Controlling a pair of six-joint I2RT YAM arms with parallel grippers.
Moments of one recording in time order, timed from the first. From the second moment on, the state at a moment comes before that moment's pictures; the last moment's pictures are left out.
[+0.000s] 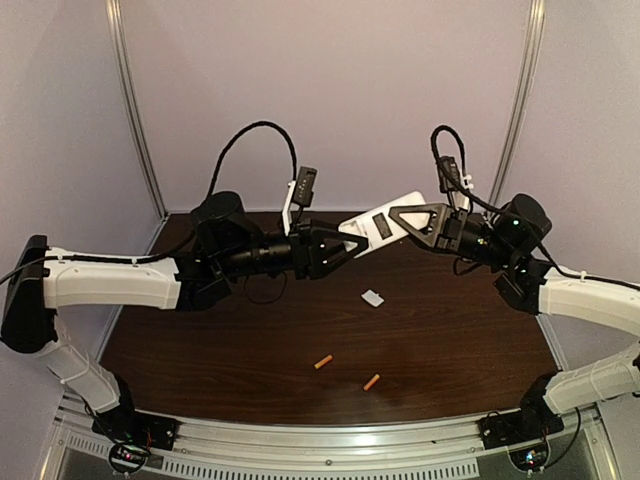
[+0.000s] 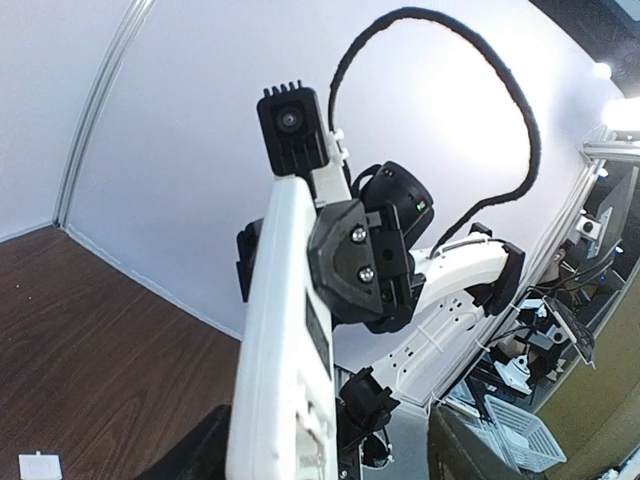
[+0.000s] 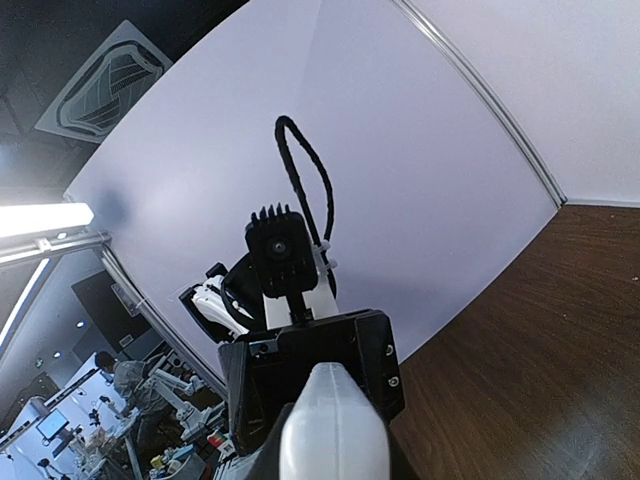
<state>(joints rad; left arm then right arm) -1.00 1.52 1.03 0.65 0.49 -0.57 0.62 1.16 0.73 0.75 -0.70 0.94</state>
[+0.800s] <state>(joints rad) -0.98 1.54 1.01 0.65 0.66 -0.58 0.68 1.08 0.77 0.53 -0.71 0.78</state>
